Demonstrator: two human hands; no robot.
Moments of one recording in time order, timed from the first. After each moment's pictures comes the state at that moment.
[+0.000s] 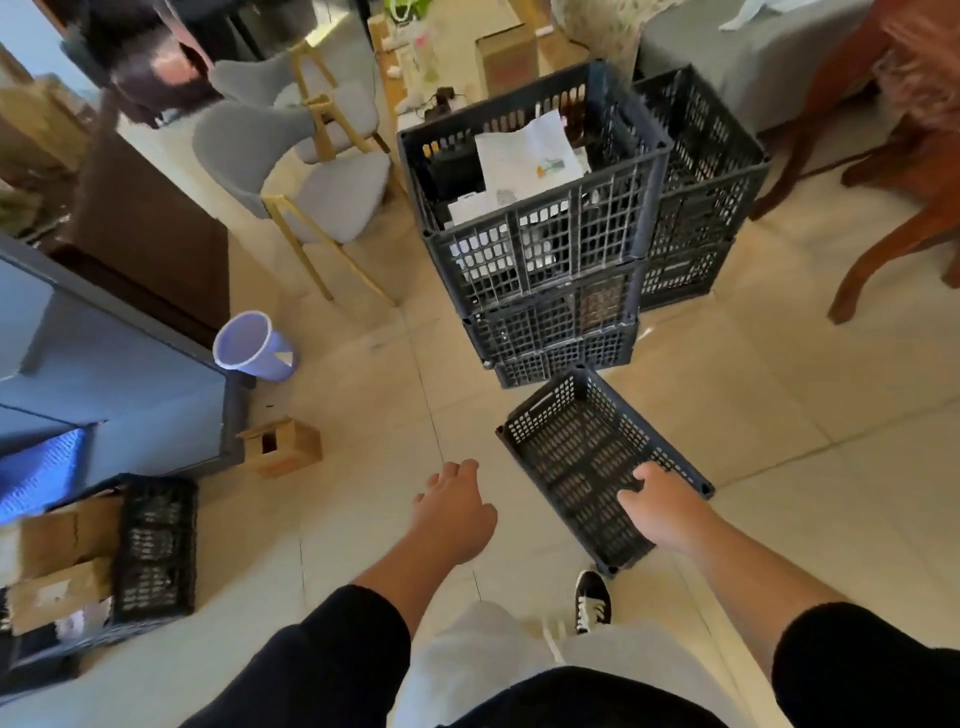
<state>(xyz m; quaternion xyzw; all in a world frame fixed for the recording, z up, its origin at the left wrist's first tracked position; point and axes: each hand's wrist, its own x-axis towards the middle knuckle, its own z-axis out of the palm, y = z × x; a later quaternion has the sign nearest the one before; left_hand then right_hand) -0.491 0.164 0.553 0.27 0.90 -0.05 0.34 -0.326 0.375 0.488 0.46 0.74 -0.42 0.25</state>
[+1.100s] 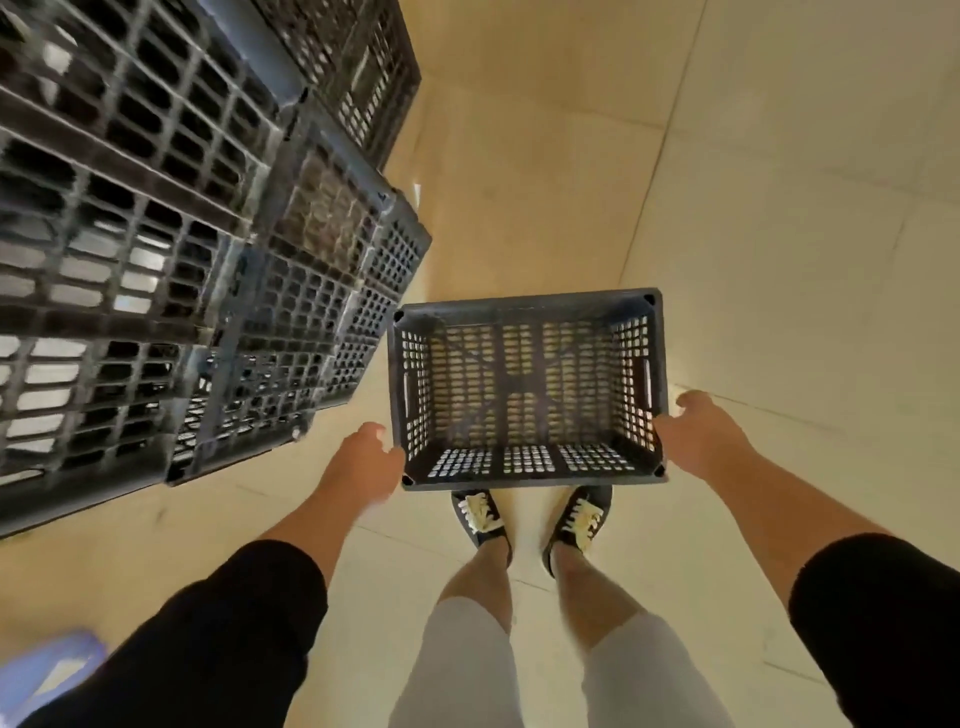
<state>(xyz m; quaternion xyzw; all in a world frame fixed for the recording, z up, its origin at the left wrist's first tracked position) -0.739 0.417 0.164 0.41 0.77 -0.19 0.45 -0.352 0.423 0.187 0.82 0.31 -0.46 0.12</state>
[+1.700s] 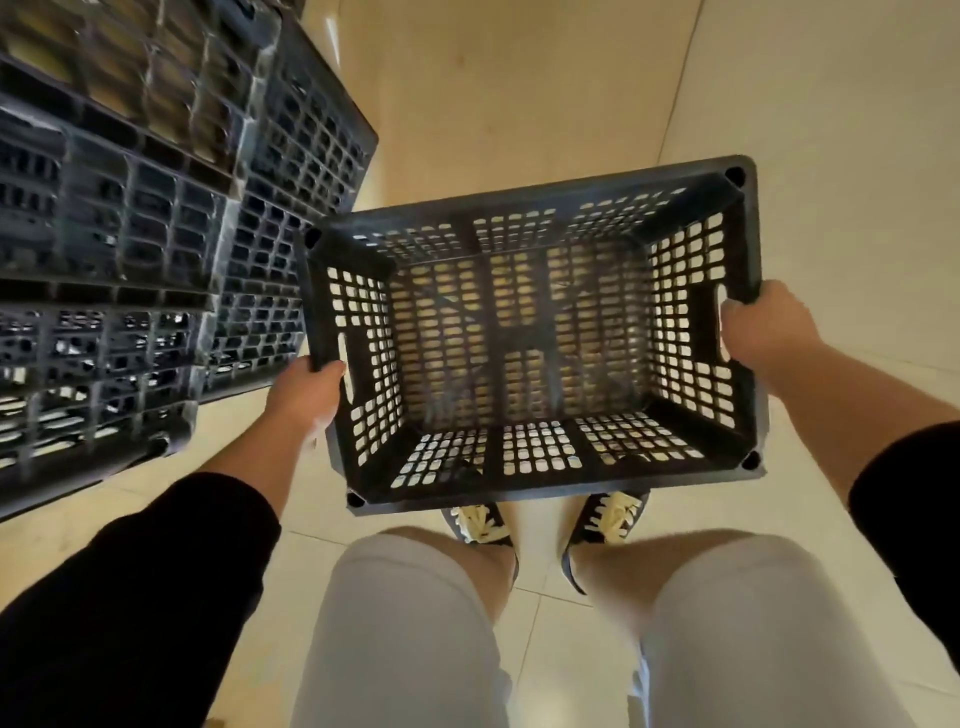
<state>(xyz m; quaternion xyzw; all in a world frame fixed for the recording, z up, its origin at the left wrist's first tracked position) -0.761 0.450 -0.079 0.24 0.86 -0.01 0.45 -0.321 0.440 -0.049 0.89 0.23 -0.38 0.01</state>
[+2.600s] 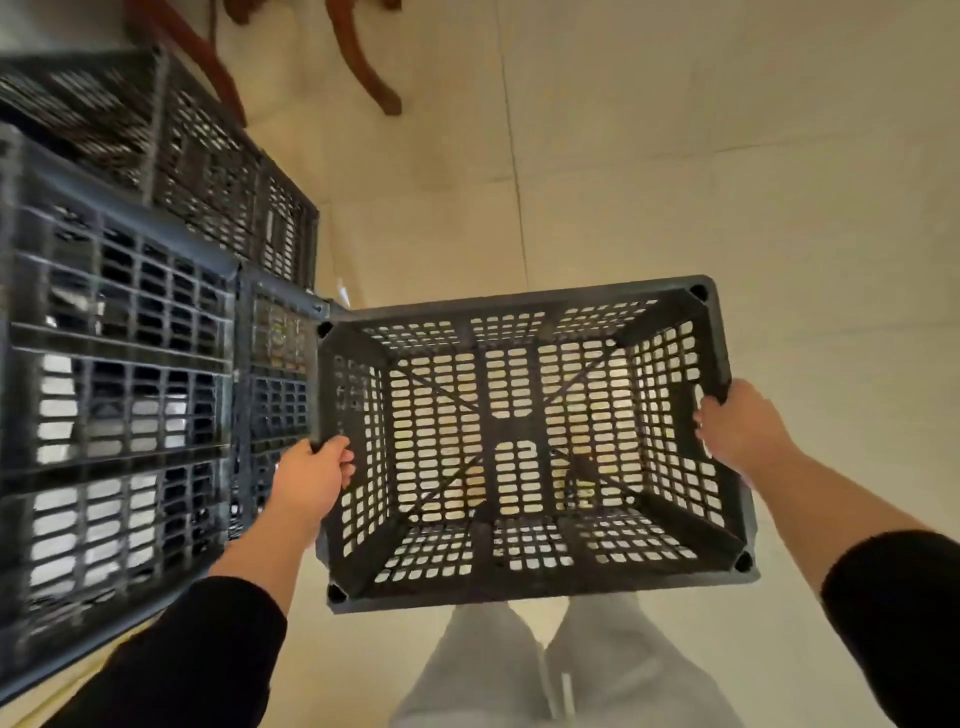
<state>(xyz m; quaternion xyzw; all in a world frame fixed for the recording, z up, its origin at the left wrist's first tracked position) -0.725 0.461 0.307 0.32 0.79 0.08 0.51 -0.288 0.294 0.327 0.91 0.14 -0.37 -0.08</state>
